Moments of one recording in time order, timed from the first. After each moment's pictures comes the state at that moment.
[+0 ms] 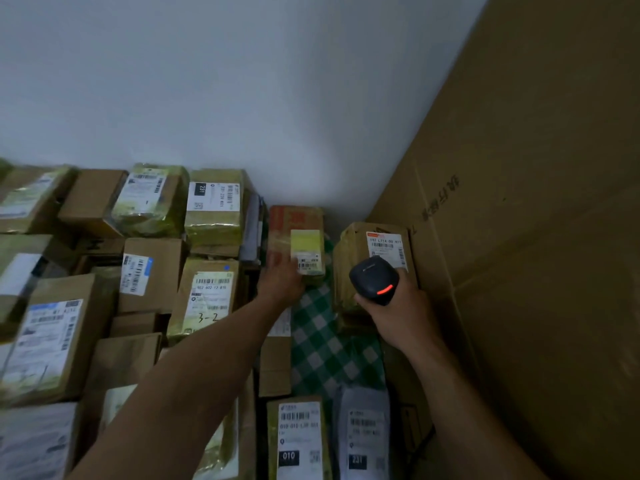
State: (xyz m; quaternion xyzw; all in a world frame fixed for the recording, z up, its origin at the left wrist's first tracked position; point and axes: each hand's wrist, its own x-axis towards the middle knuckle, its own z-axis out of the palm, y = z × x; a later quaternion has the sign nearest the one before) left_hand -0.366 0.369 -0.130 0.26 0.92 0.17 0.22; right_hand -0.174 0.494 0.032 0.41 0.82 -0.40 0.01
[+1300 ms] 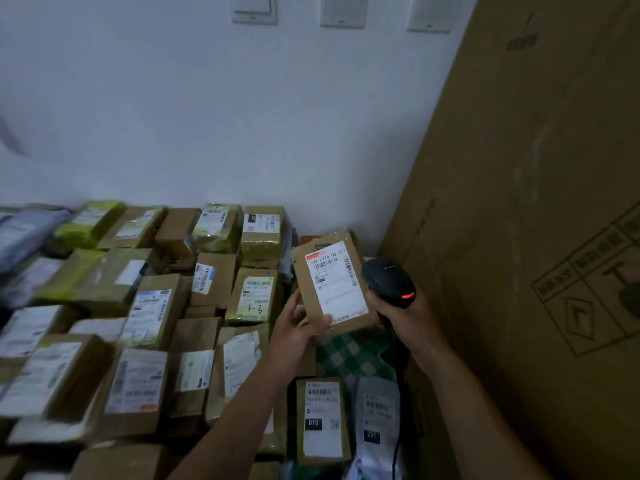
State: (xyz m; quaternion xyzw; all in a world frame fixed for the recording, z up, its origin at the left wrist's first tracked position) left_hand -0.184 0.256 0.013 0.02 0.58 0.75 0.31; right_hand -0.092 0.439 0.090 0.31 0.66 -0.68 -0.09
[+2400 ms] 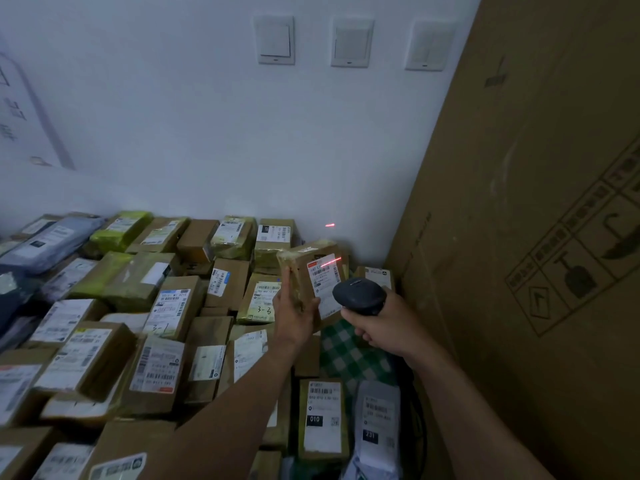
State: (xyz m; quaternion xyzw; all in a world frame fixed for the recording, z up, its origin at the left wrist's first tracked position) left_hand -0.229 0.265 -0.039 0.09 0.79 0.61 0.05; right_hand -0.073 0.408 0.122 0.22 0.79 -0.58 0.00
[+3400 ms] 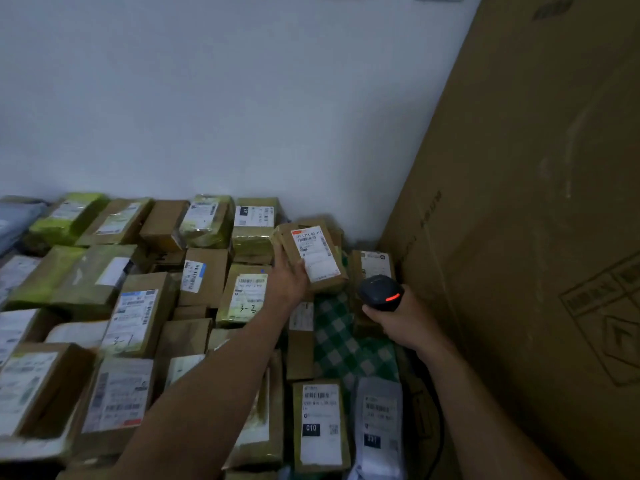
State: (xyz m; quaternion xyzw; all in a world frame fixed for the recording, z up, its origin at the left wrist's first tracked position) left_hand -0.298 0.303 -0.021 0.11 0.82 0.55 0.11; right_hand -0.119 0.462 0.064 0.35 0.76 -0.55 0.02
